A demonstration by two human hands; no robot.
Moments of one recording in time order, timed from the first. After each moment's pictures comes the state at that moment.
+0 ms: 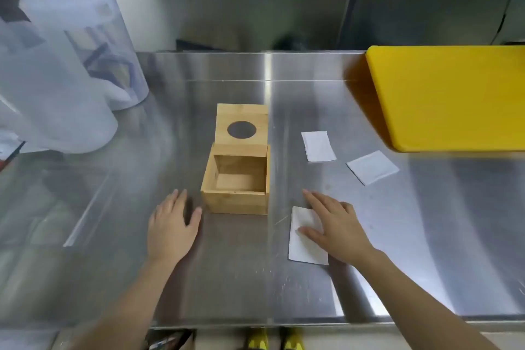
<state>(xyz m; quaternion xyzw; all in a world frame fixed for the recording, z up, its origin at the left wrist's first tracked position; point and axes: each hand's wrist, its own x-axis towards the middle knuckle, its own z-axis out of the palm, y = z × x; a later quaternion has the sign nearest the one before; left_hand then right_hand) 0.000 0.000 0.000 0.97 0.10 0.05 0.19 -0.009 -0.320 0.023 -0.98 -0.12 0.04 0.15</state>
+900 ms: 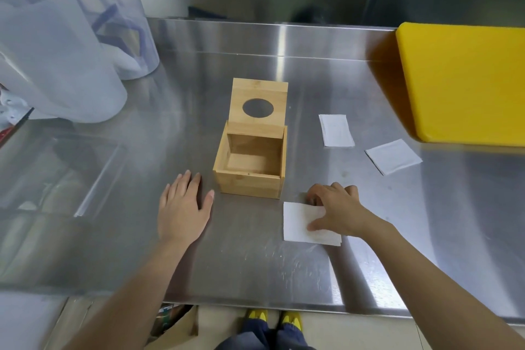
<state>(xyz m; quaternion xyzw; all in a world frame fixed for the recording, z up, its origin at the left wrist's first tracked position) -0.004 -0.003 -0.008 0.99 0.09 0.06 0.14 0.020 -0.301 0.035 -0.96 -0.15 0.18 0.15</state>
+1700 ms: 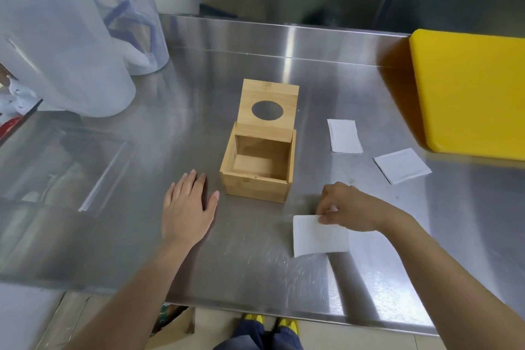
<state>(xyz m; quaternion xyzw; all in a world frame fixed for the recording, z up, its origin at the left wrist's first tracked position) -0.004 -0.001 -0.012 0.99 0.08 0.07 0.13 0.033 -0.296 0.088 -0.91 -0.22 0.31 0.15</state>
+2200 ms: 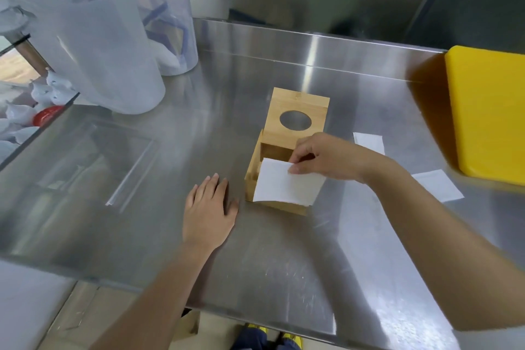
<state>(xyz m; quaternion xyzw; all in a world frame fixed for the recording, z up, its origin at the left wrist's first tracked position) -0.004 -0.002 -0.013 0.98 0.09 0.08 0.14 0.091 -0.211 0.153 -0.88 -0.29 0.26 0.27</state>
